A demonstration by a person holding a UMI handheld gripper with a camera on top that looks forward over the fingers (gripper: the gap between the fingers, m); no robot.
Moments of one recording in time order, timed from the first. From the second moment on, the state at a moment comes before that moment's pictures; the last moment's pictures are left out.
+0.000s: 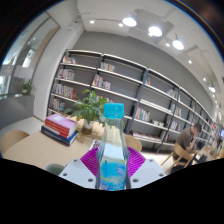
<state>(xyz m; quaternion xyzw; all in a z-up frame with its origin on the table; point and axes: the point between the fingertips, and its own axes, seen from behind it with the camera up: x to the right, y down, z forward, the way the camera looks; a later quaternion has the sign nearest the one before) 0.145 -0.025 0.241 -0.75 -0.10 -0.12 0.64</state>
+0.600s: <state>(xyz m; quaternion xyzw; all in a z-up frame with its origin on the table) 0.203 -0.005 0.120 -0.79 0.03 -0.03 0.61</state>
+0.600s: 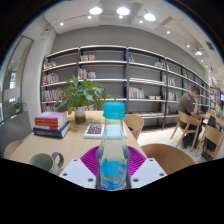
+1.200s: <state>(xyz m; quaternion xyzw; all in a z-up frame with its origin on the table) 0.165 -0.130 0.074 -0.87 0.05 -0.05 0.49</state>
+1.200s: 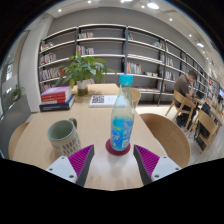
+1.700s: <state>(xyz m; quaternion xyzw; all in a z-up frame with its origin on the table) 0.021 -0.213 0.185 -0.87 0.02 0.01 0.49</state>
